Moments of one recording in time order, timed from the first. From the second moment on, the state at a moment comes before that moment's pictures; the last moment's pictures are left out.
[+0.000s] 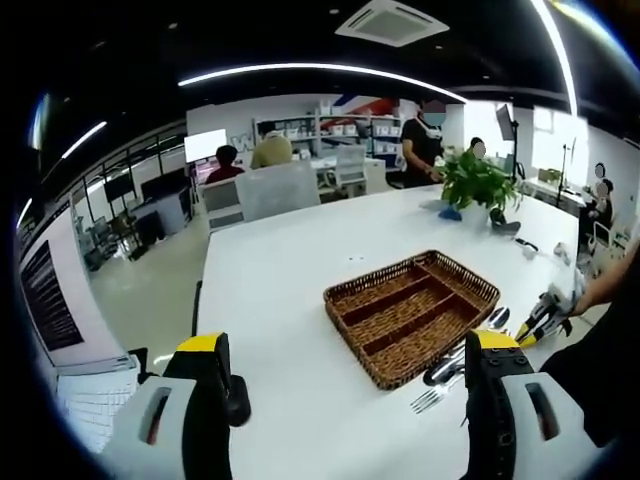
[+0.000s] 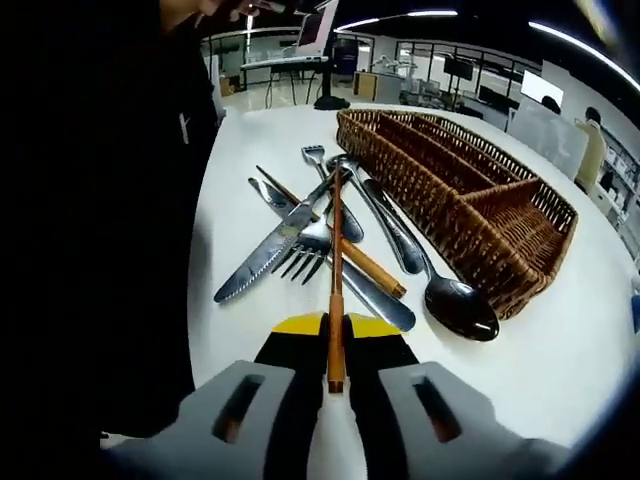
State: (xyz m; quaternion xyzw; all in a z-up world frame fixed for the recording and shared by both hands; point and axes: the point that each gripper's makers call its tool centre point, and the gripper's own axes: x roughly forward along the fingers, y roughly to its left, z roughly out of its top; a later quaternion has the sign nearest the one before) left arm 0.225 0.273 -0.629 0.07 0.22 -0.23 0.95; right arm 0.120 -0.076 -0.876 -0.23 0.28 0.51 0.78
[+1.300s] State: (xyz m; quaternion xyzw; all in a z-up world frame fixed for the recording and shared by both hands) left arm 0.226 0.266 -0.636 0.05 0.21 -0.23 0.95; right arm 0.182 -0.070 -0.768 -0.18 0.28 0.41 0.85
